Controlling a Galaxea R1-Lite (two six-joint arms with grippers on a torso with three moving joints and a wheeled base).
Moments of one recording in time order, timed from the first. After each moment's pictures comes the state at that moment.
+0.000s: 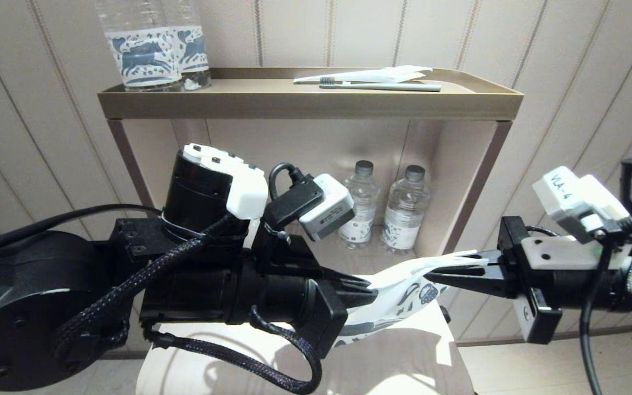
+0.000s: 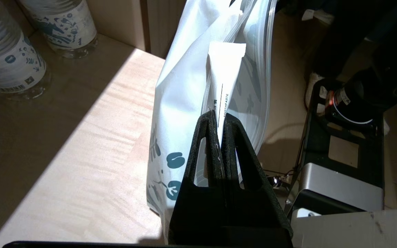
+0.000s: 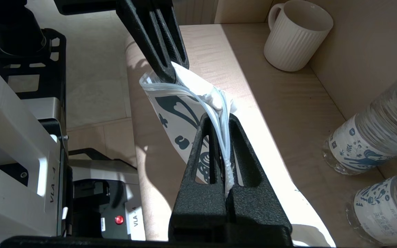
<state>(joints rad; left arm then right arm) -0.90 1.67 -1.02 -0.24 -0.37 0.09 0.33 1.36 -0.75 -0.32 0.85 -0.47</state>
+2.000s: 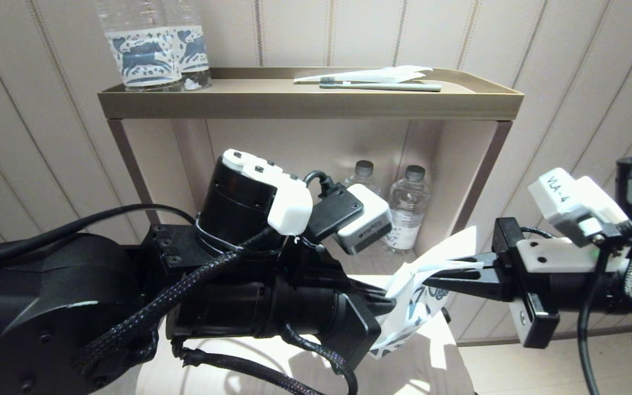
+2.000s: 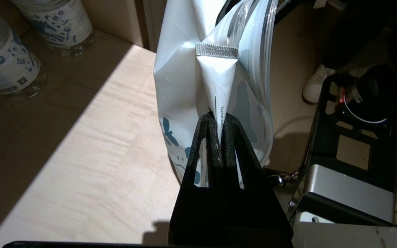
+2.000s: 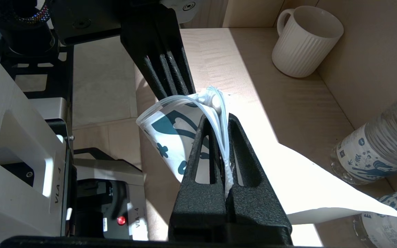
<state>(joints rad) -0.99 1.71 -1.08 -0.19 -0.25 0.09 0.37 1.37 -0.76 -0.32 0.85 -0.47</state>
